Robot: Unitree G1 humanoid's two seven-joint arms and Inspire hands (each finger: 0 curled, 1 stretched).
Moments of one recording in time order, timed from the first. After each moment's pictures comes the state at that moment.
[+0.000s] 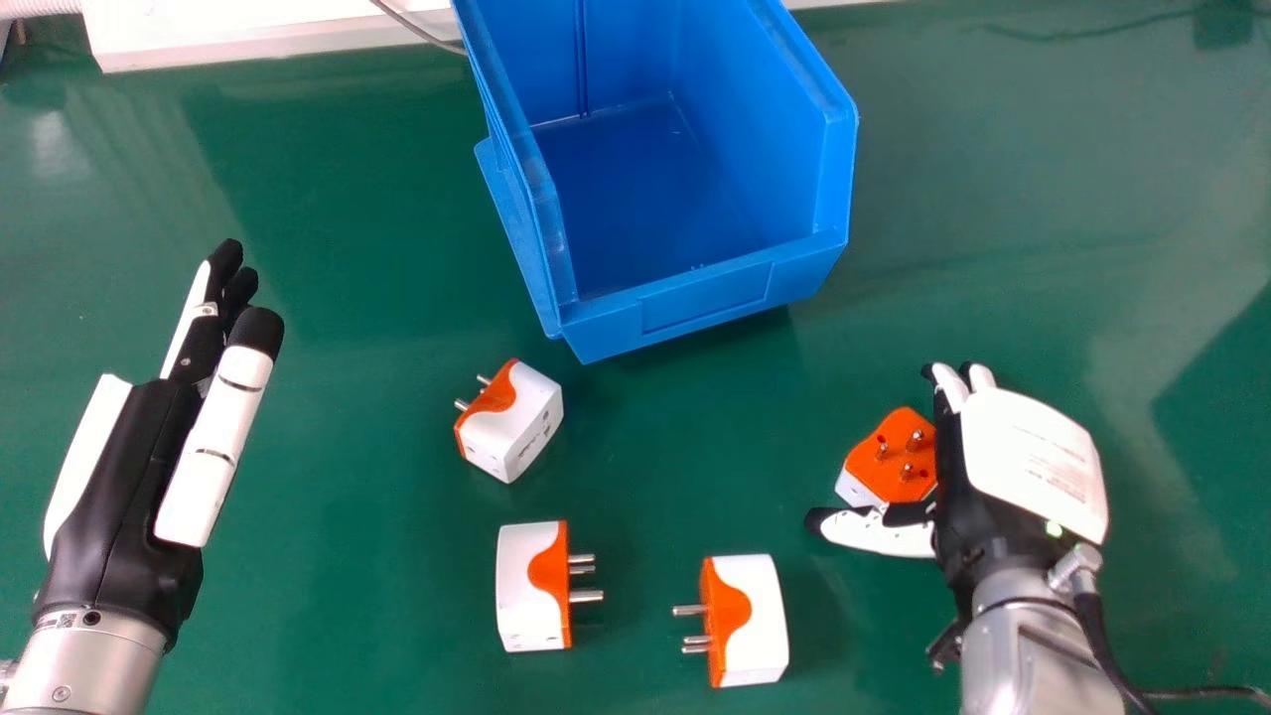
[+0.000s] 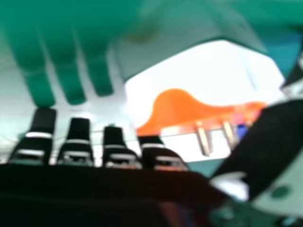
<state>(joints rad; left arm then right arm) 0.32 0.29 0.28 -0.25 -0.08 -0.09 -0.25 -0.03 -0.17 0.39 0.03 -0.95 0.64 -0.08</state>
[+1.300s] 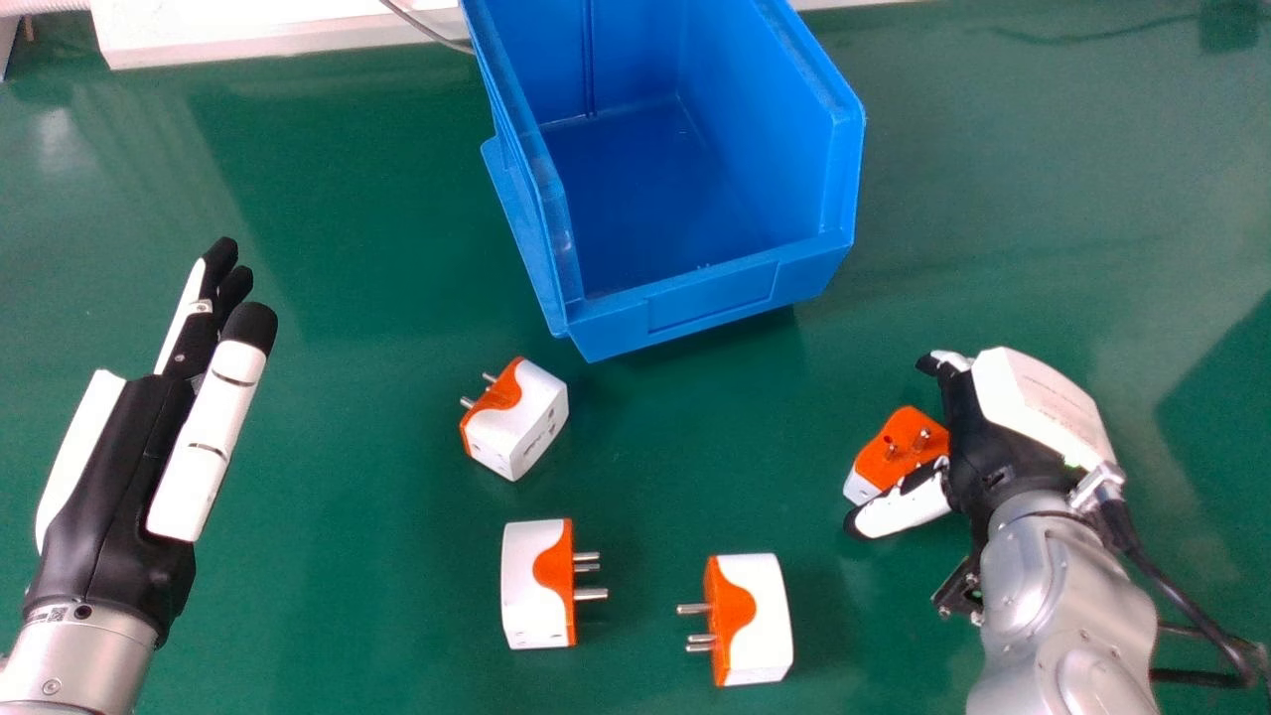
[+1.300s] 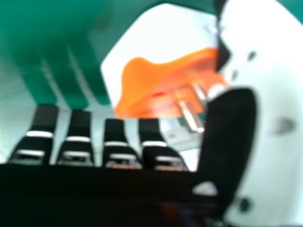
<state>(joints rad) 0.32 0.30 0.30 -0.26 -0.09 -0.05 -0.27 -0.15 -0.21 0.37 -0.06 -0.92 0.82 0.22</state>
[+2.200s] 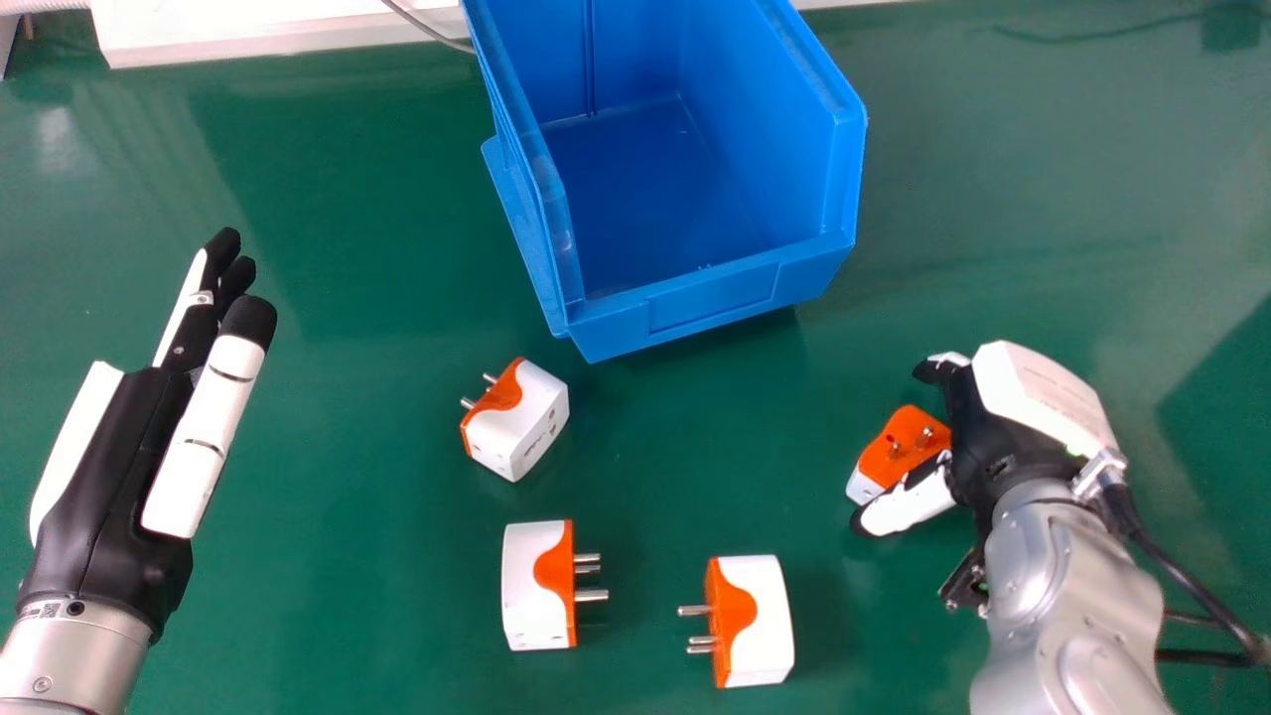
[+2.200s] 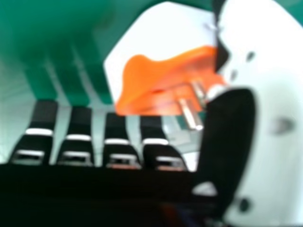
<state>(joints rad) 0.32 0.31 0.31 -0.29 -0.10 -0.05 -0.28 -0.18 -0.25 0.40 -0.06 -0.92 0.85 0.28</state>
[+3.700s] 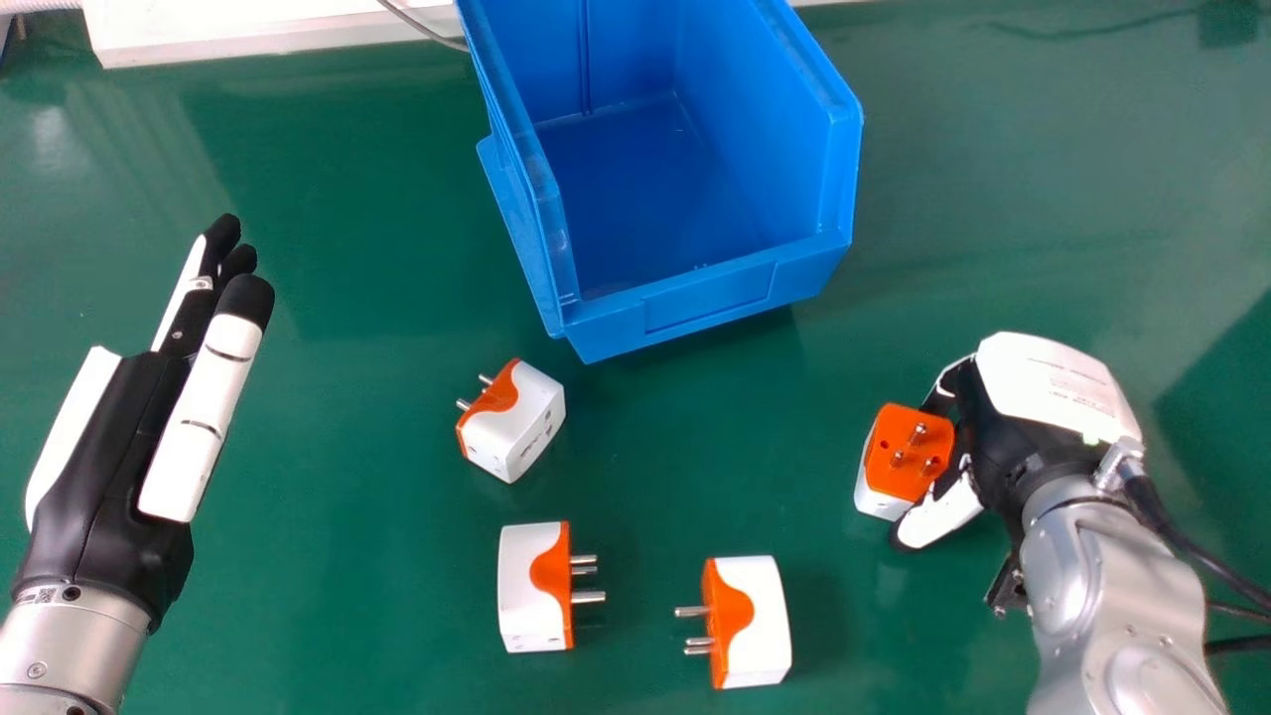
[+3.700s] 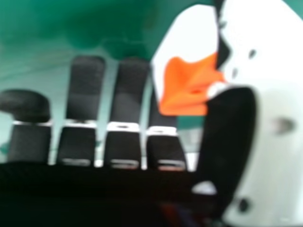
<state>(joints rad) 0.32 0.31 0.31 -0.38 -0.12 0.07 -0.28 -0.15 -0.36 0.42 -0.05 -0.94 0.70 0.25</state>
